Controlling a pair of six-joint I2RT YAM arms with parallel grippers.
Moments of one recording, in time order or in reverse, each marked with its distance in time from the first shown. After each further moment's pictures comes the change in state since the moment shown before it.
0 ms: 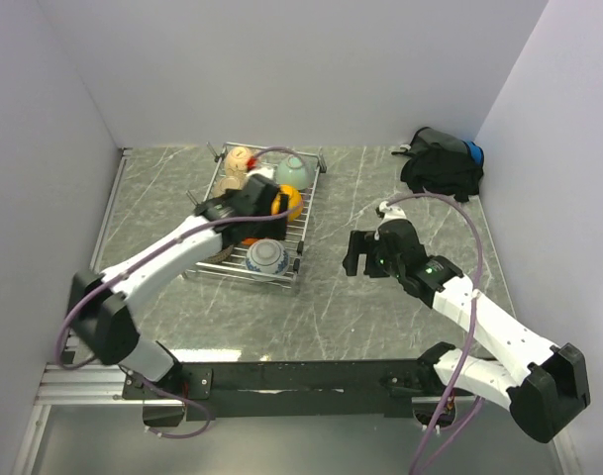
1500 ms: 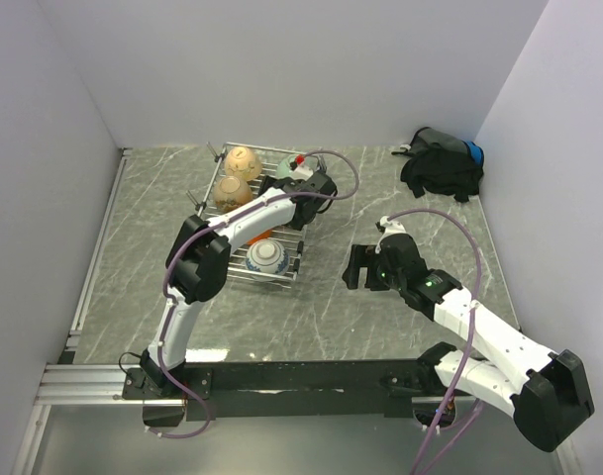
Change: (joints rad) left arm -0.072 0.696 0.595 -0.290 -0.469 0.040; right arm -0.006 -0.061 -0.156 0.079 -0.053 0.024
